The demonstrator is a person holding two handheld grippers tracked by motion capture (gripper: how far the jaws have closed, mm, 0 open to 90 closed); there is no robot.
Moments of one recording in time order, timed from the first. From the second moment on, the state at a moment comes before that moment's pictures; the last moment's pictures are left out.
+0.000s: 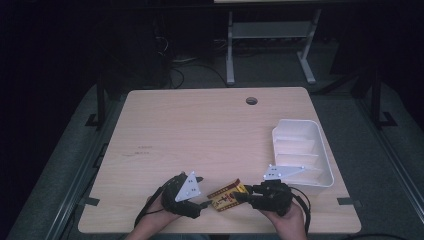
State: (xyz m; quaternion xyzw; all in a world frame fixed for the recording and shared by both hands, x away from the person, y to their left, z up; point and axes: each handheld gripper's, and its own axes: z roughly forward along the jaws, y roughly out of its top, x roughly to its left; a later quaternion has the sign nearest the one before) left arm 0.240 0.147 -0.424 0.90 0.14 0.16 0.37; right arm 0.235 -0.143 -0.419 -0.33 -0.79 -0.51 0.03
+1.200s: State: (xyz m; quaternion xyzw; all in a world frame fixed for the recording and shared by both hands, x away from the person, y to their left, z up) left arm 0.279 0.223 -0.417 0.85 0.28 0.15 0.42; right arm 0.265 -0.170 -0.313 -0.11 -0.92 -0.36 -0.06
